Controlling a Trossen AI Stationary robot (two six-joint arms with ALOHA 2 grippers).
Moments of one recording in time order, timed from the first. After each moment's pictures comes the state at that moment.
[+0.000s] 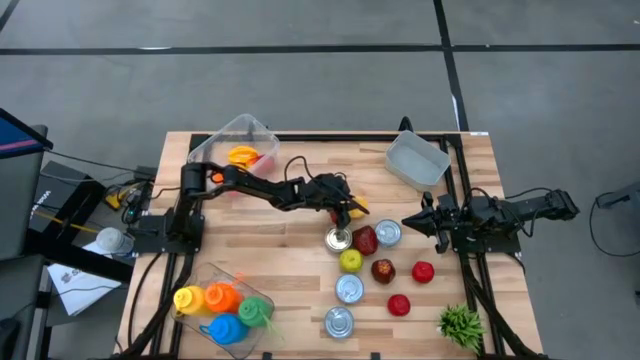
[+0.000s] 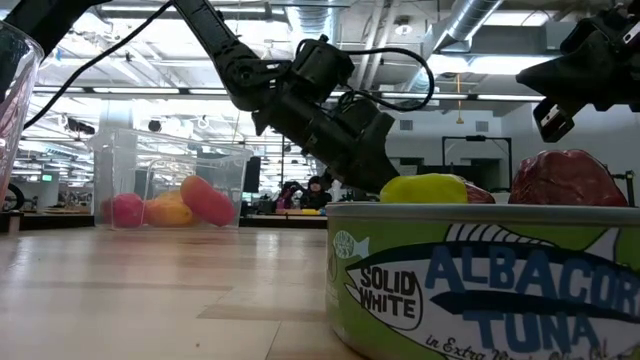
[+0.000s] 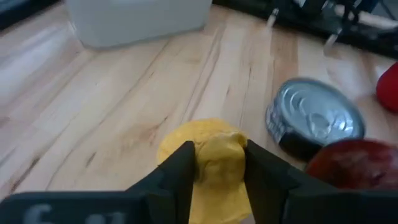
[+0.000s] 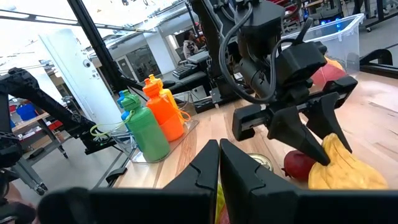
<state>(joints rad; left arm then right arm) 0.14 2.07 1.19 0.38 -0.06 -0.20 0.21 0.03 0.01 0.04 0.18 0.39</state>
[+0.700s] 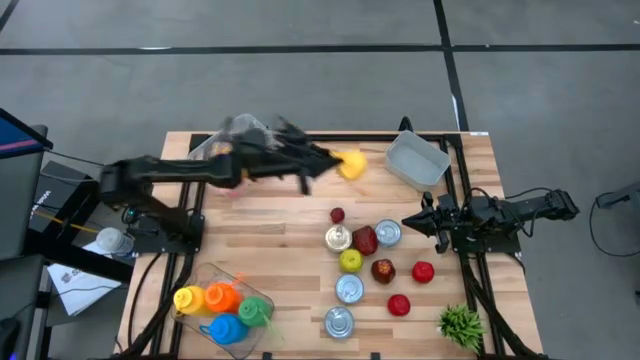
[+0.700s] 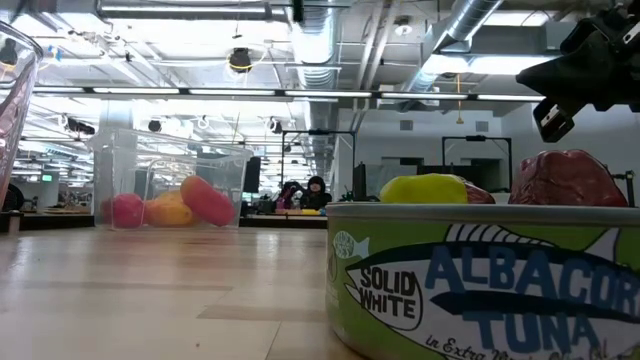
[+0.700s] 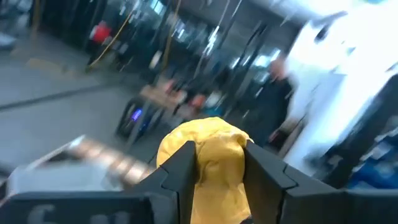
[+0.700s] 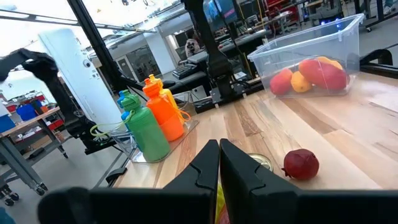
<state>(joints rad) 0.15 1.42 1.19 0.37 0.05 -0.45 0.21 0.03 0.01 0.04 0.18 0.39</state>
